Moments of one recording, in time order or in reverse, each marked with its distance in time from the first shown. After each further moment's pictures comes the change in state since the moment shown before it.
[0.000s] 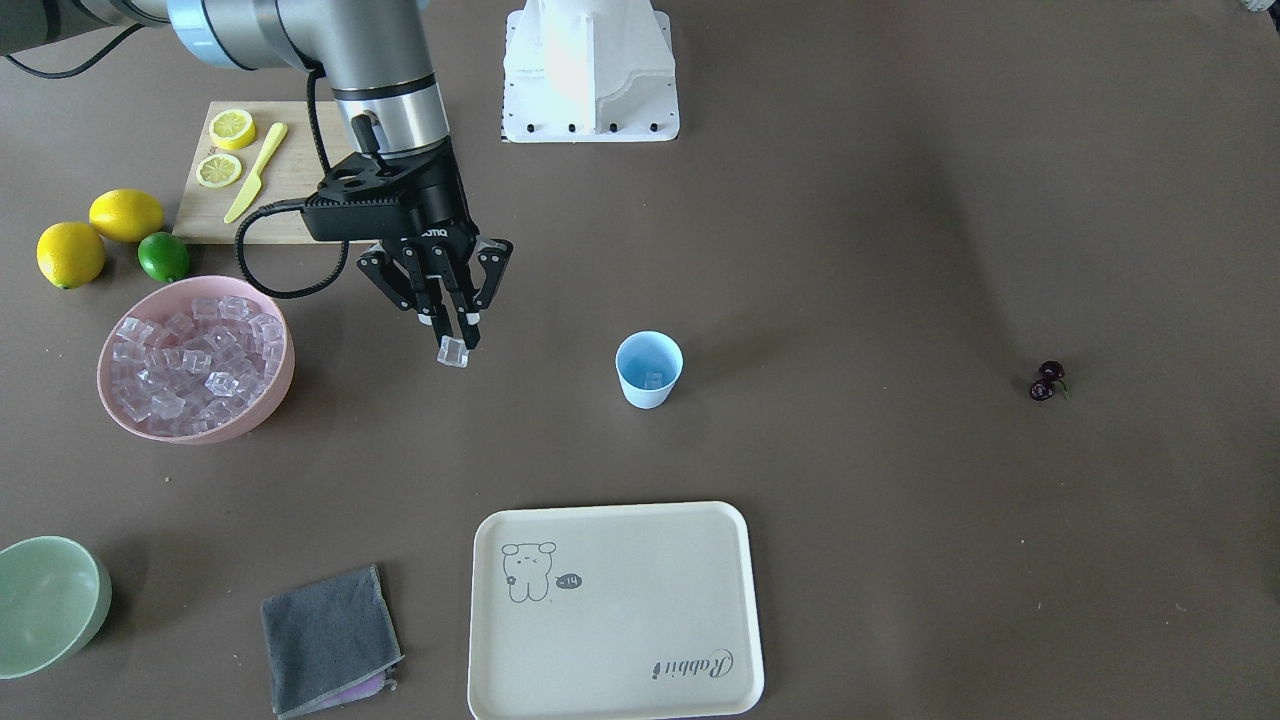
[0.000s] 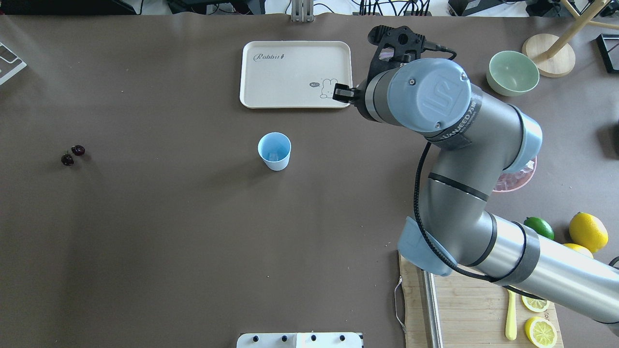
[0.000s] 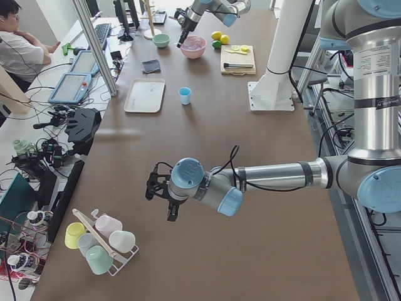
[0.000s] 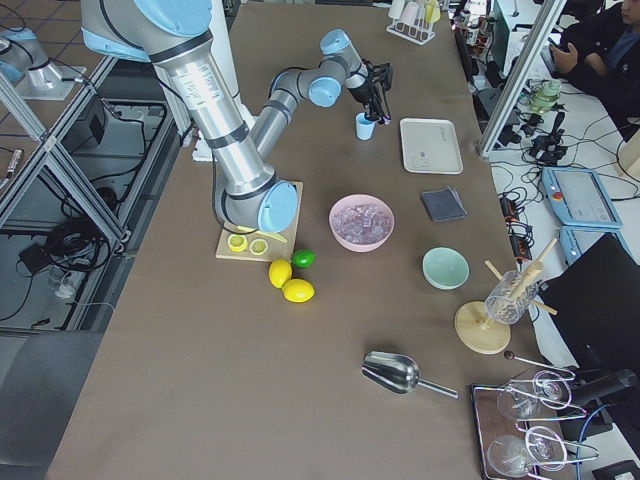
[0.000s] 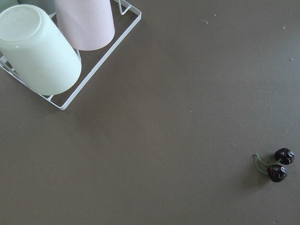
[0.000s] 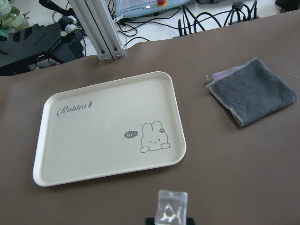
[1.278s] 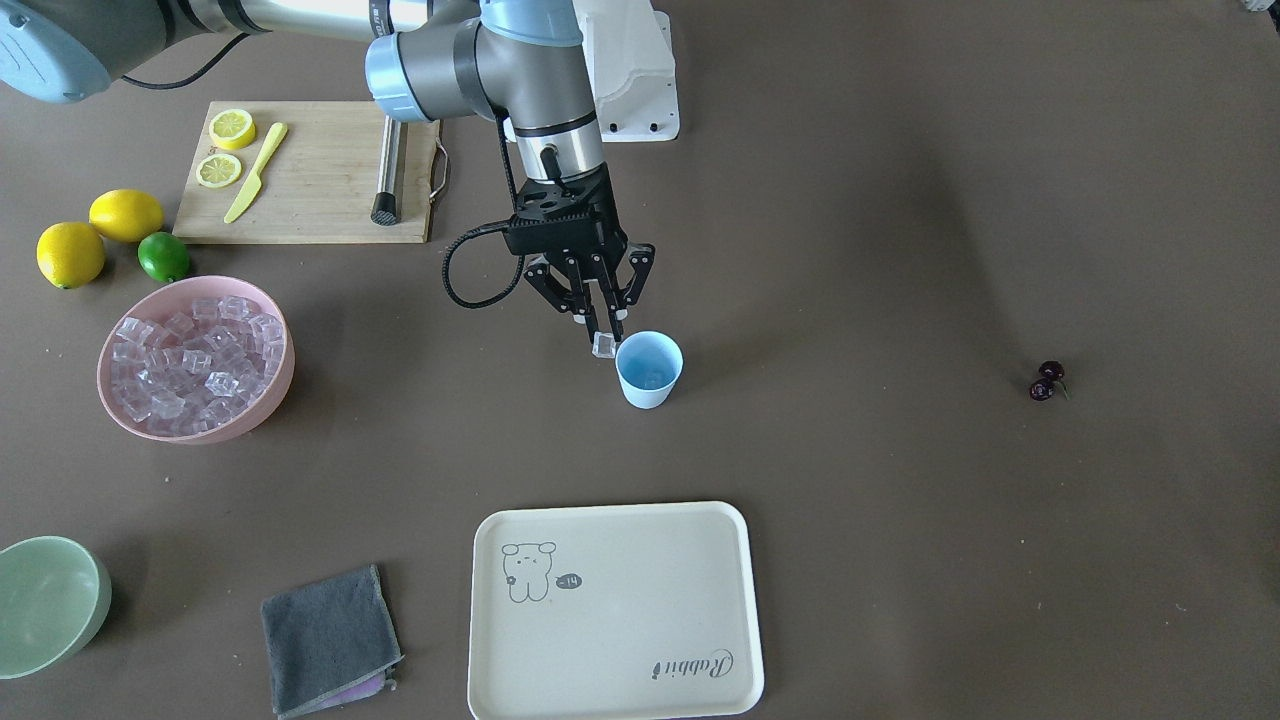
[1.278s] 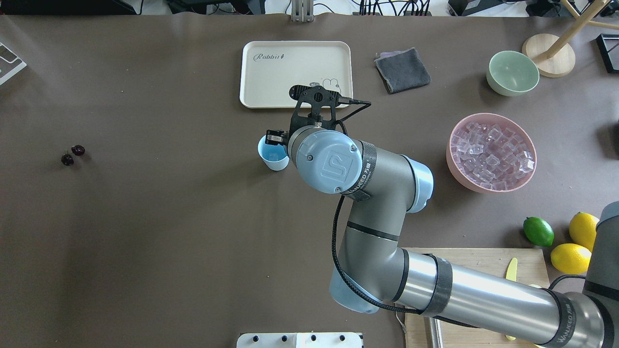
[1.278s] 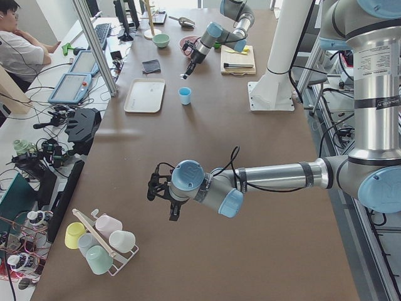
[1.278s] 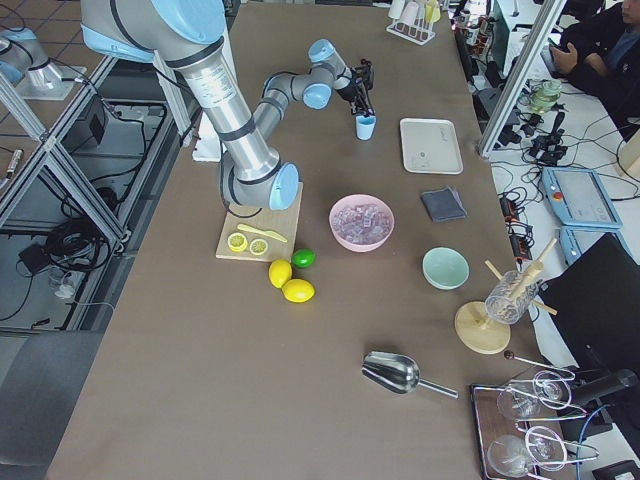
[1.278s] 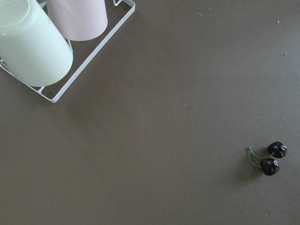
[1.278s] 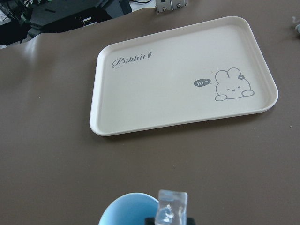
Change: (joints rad) left arm 0.005 0.004 0.007 -0.001 -0.037 0.000; right arm -0.166 0.121 -0.236 0.184 -0.118 0.028
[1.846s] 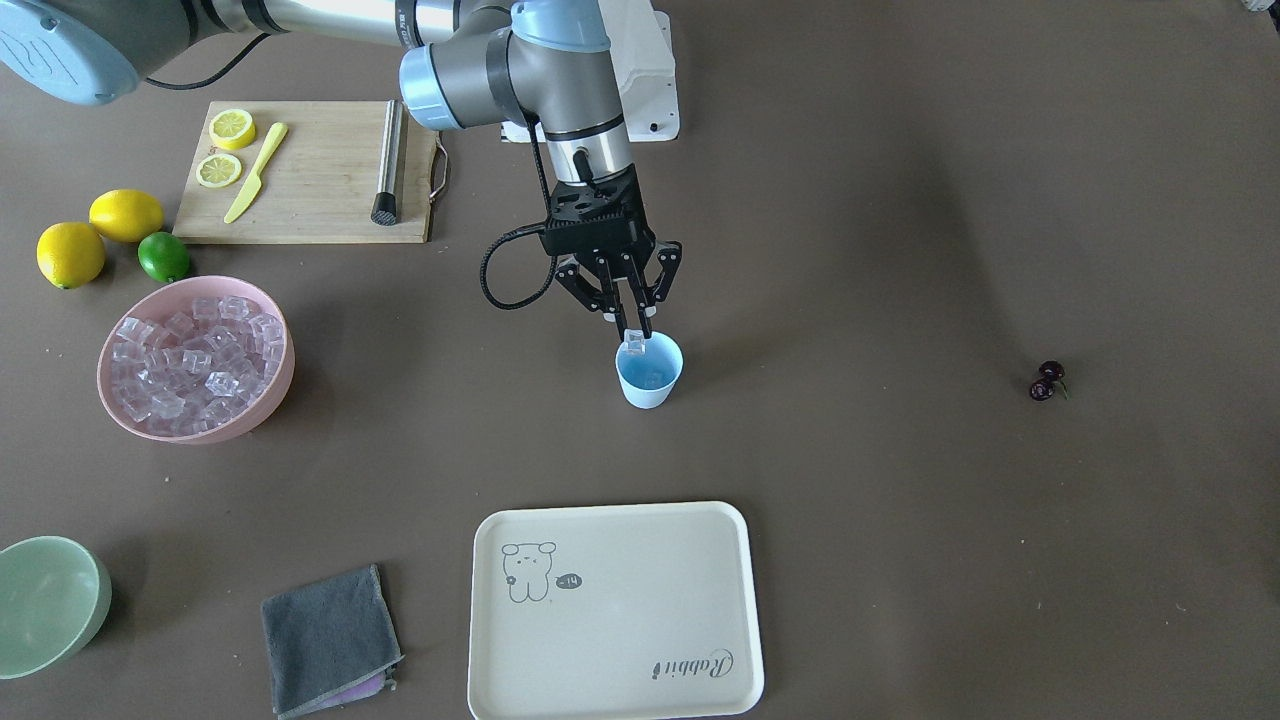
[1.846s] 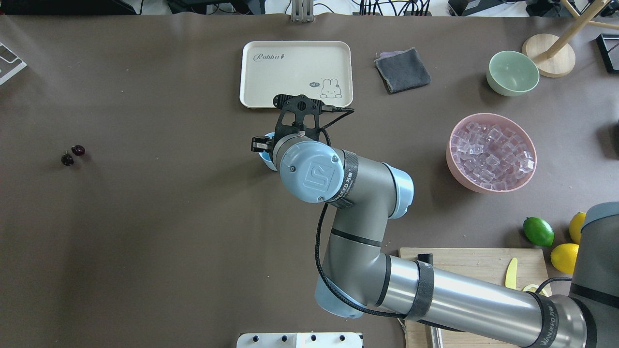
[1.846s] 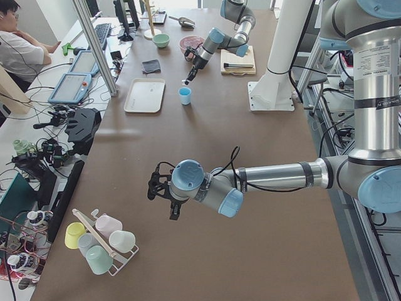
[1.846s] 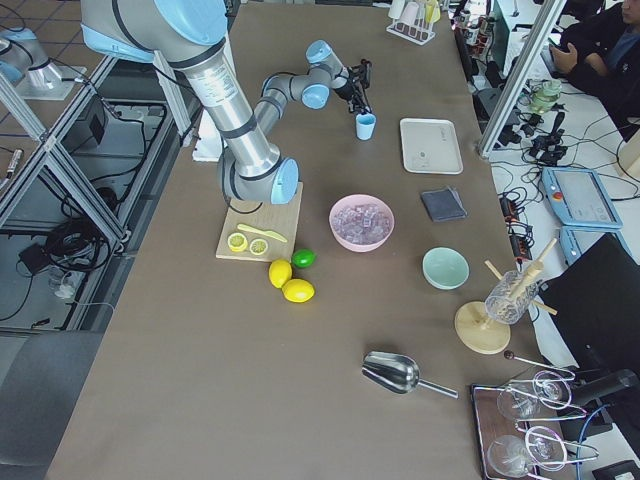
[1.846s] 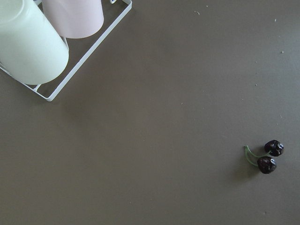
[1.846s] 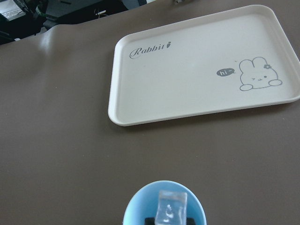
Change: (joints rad) left arm 0.000 0.000 -0.002 -0.002 -0.004 0.000; right arm -0.024 0.044 -0.080 0.065 -0.024 -0.008
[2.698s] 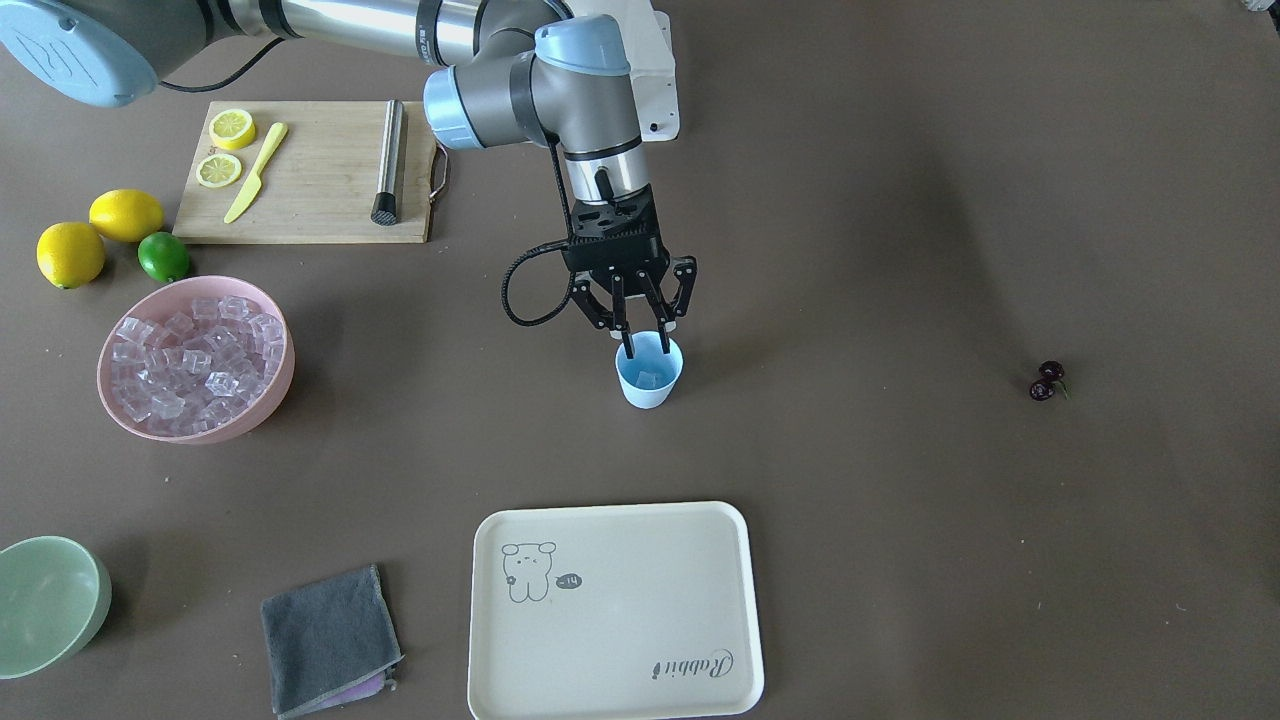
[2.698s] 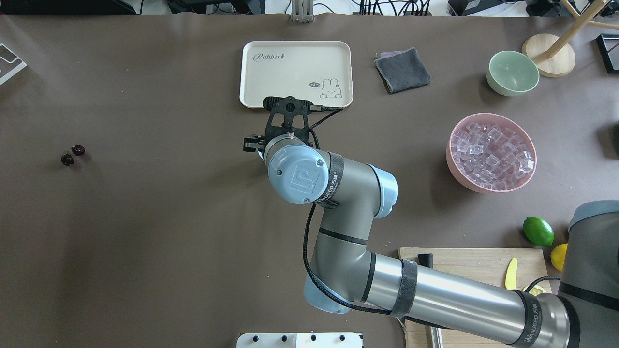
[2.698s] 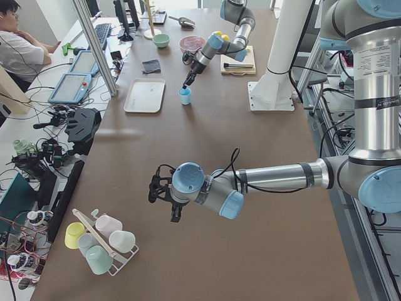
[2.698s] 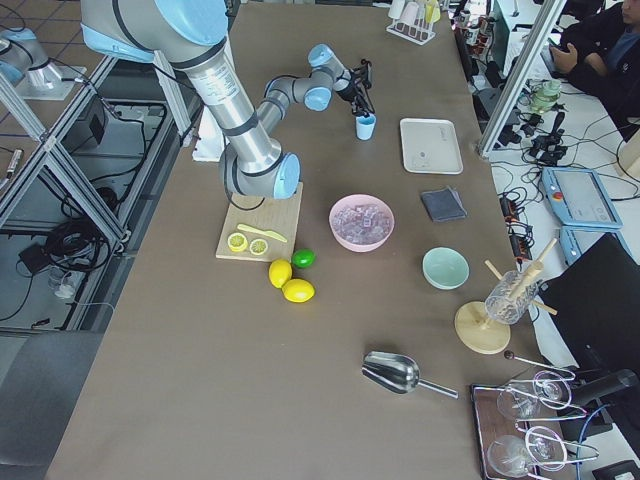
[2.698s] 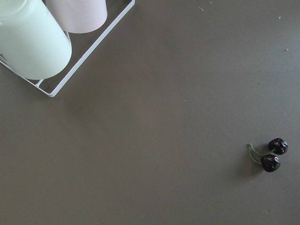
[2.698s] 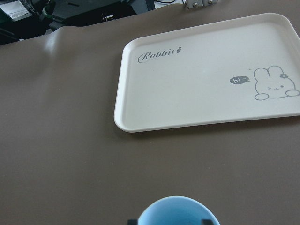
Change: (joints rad) left arm 0.000 0.006 0.013 0.001 0.000 0.000; right arm -0.006 0.037 -0.079 0.049 -0.042 -0.038
